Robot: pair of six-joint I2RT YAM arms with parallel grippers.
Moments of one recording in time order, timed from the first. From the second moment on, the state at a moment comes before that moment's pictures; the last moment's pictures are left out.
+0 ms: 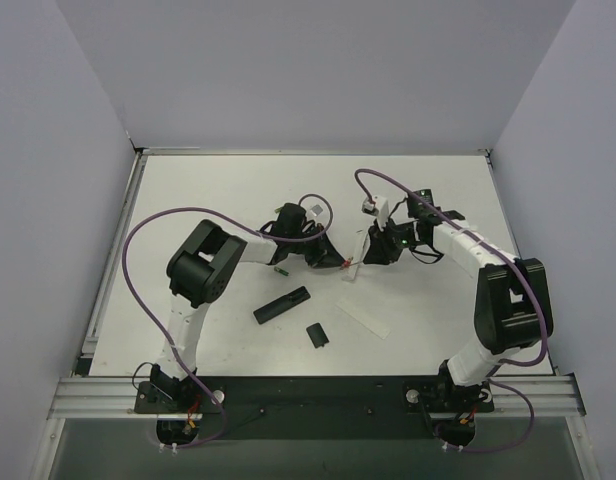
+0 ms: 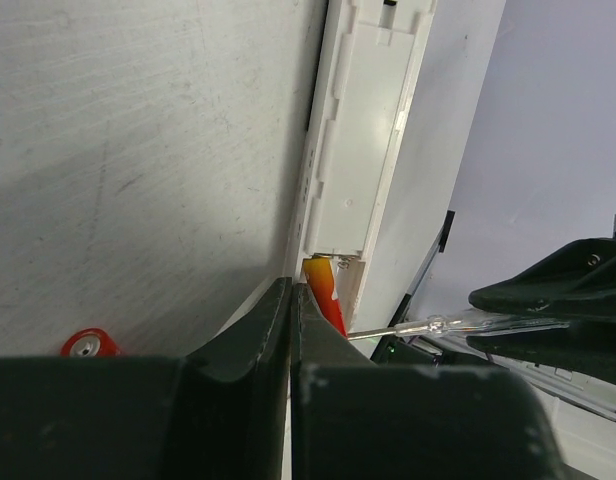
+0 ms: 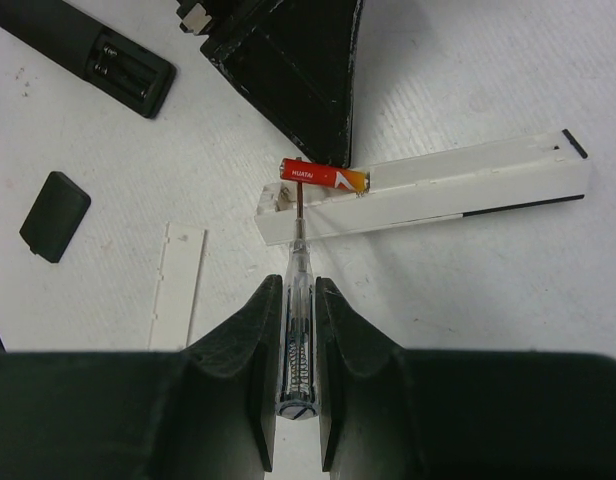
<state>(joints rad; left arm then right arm) -0.60 2.20 1.25 0.31 0.65 -1.04 0.20 1.62 1.03 -0.50 -0.75 -0.59</state>
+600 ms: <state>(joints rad) -0.58 2.17 1.25 0.23 0.62 -1.01 0.24 1.60 0.99 -0.41 -0.67 -0.52</state>
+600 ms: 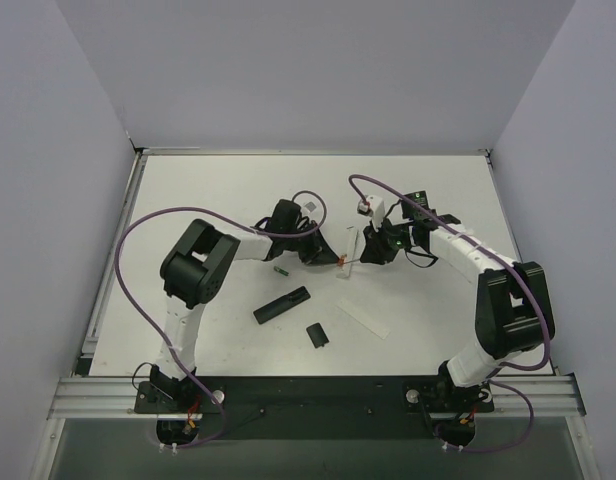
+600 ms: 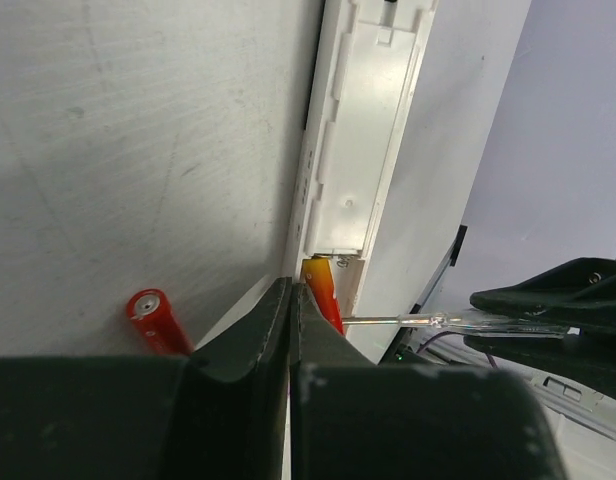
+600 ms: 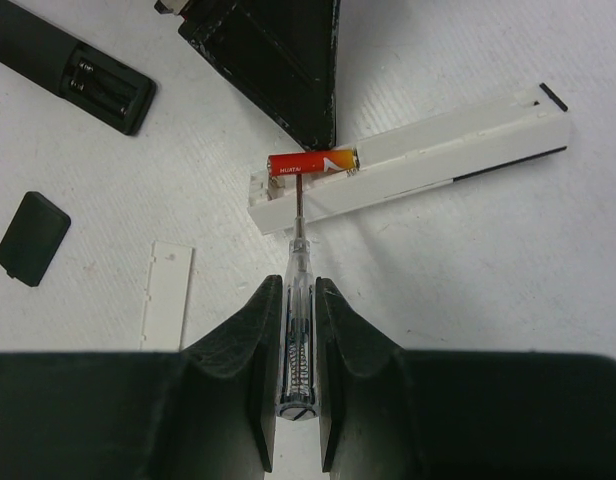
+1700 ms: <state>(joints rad) -0.53 2.08 1.25 0.15 0.60 -0.95 0.26 1.57 0.99 -0.39 -0.63 -0.45</state>
